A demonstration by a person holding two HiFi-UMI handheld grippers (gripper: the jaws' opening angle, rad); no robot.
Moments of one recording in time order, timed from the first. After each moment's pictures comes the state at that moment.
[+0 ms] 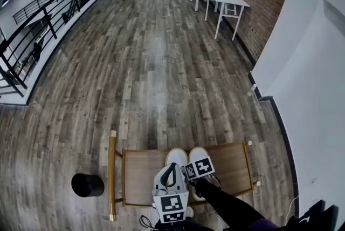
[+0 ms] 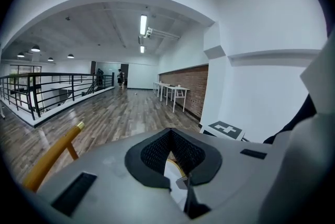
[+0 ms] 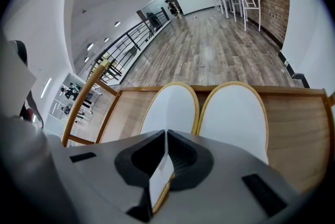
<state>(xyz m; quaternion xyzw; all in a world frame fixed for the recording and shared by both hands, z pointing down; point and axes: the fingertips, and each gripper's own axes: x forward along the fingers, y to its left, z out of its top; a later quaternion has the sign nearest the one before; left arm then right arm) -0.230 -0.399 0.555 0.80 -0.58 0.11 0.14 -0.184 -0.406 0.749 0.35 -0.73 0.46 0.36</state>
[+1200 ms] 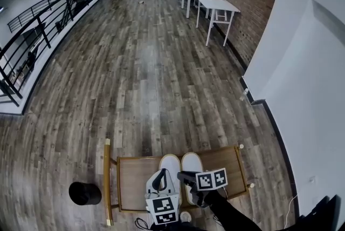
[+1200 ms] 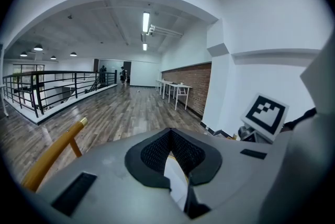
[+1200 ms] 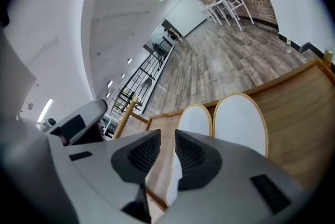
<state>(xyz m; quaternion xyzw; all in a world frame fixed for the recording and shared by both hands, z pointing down) -0.237 -0.399 0.563 0.78 -0.59 0.12 0.16 -0.175 -0.393 0.661 0.33 -0.78 0.50 0.15</state>
